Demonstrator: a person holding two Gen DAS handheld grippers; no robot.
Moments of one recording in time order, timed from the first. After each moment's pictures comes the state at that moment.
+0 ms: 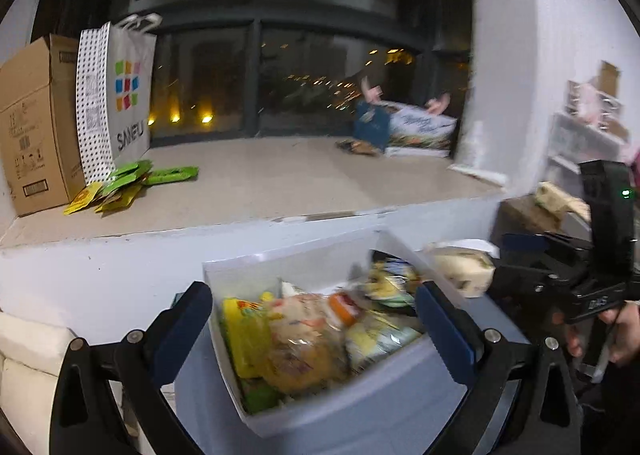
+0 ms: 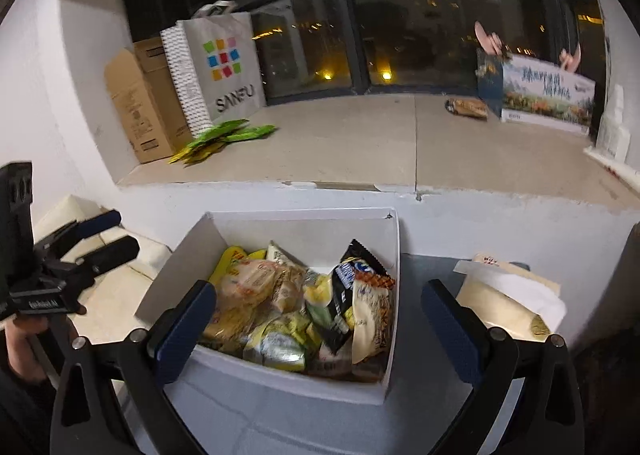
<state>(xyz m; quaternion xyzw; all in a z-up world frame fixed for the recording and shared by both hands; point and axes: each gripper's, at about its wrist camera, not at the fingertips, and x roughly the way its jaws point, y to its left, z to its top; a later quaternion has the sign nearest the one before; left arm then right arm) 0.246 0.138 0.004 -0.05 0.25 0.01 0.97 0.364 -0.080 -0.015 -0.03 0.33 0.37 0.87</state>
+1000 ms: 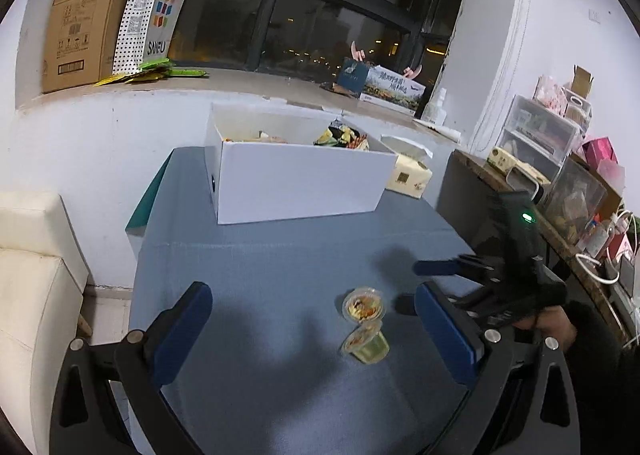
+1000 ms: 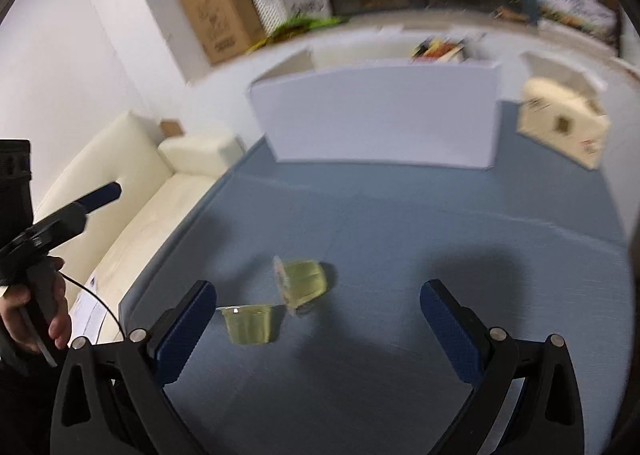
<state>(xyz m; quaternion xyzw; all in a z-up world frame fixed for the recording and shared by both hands) 0.039 0.095 -0.105 -0.13 0.30 -0.02 0.94 0.184 -0.090 -0.150 -0.05 0.44 0.45 0.78</state>
